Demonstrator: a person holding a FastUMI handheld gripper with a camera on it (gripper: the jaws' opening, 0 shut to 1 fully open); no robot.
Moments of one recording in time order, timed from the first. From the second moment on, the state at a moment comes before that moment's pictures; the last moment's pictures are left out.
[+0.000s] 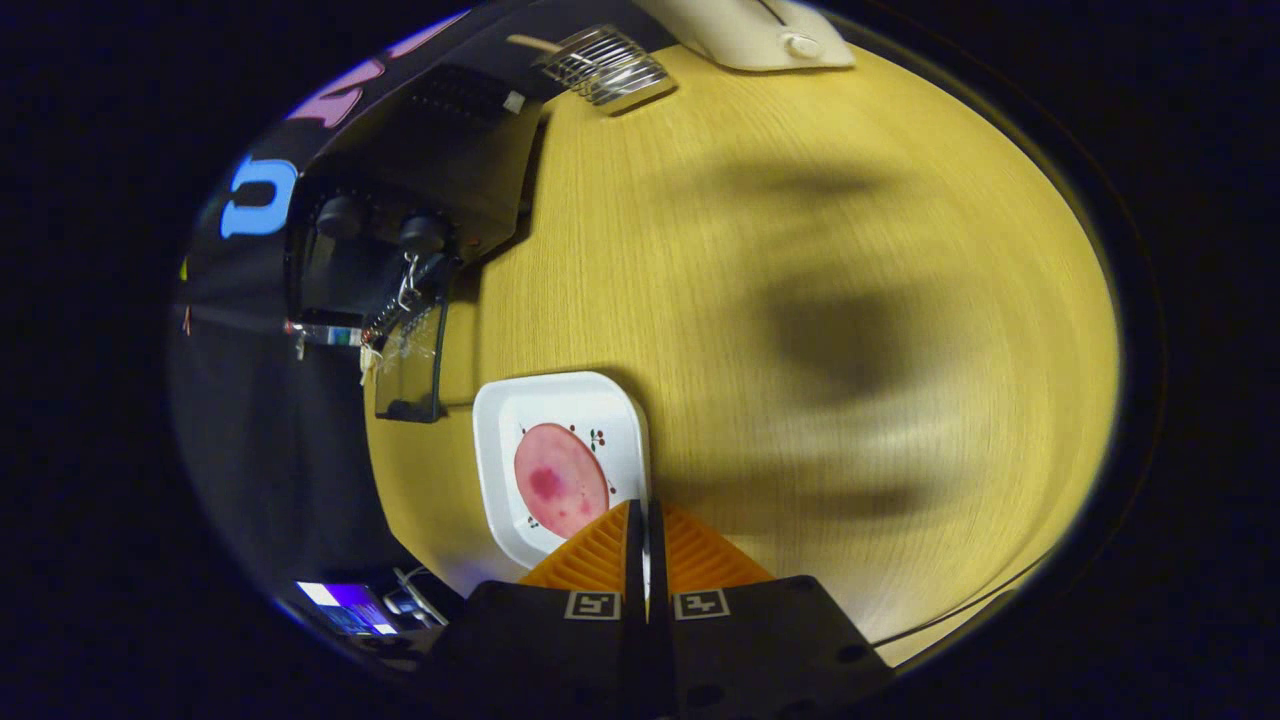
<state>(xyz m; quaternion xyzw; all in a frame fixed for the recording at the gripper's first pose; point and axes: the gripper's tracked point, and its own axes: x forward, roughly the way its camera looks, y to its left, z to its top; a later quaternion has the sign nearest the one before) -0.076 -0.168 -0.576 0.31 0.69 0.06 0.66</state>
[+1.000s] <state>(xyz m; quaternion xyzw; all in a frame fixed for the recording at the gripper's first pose) -0.025 -0.077 -0.473 0.54 0.51 -0.05 0.67</state>
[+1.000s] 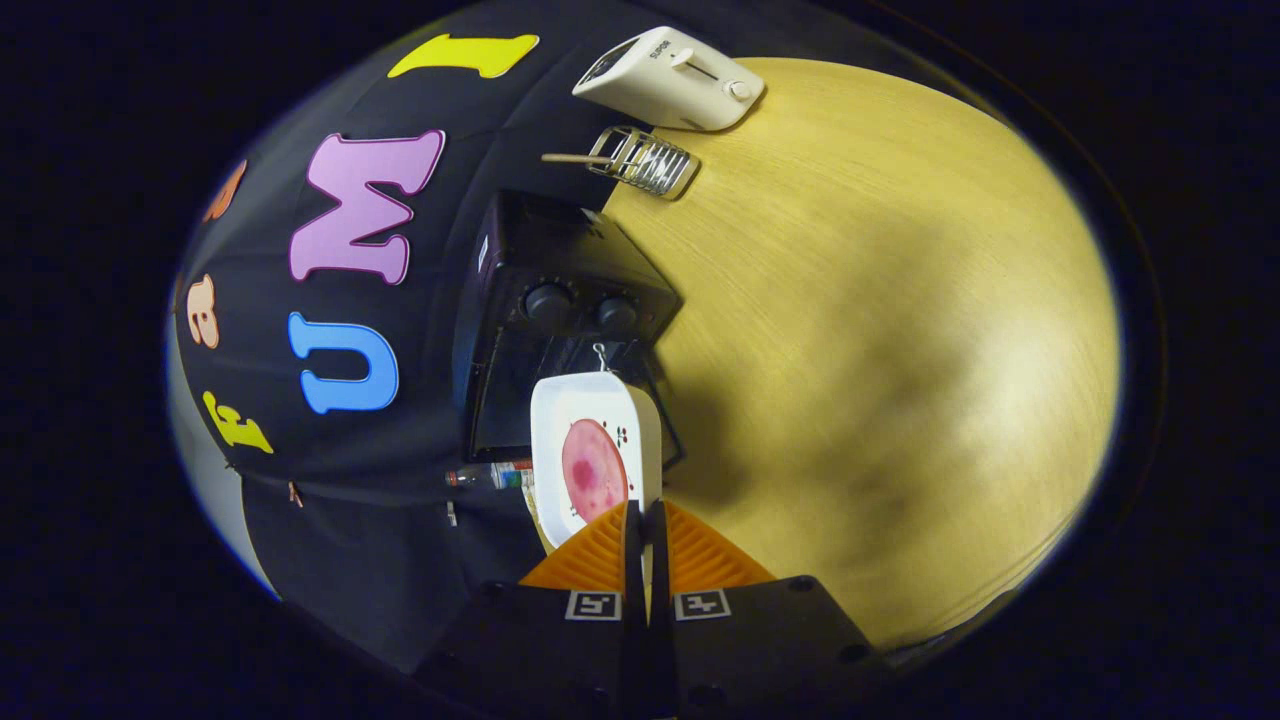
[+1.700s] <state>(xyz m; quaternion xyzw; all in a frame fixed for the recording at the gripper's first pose) 0.093 0.007 -0.529 0.66 0.36 -0.27 0.60</state>
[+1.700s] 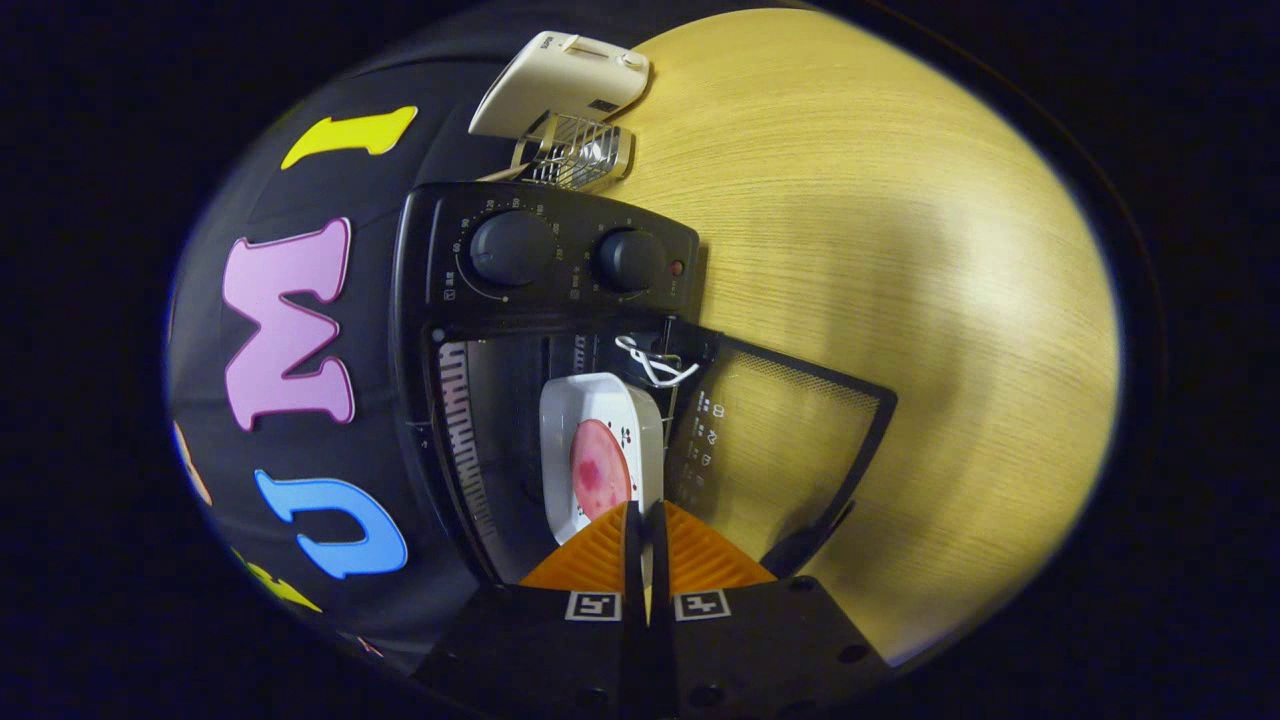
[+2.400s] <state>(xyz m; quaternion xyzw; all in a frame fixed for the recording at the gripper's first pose) 0.167 0.045 -0.558 0.69 0.30 -0.35 0.56</state>
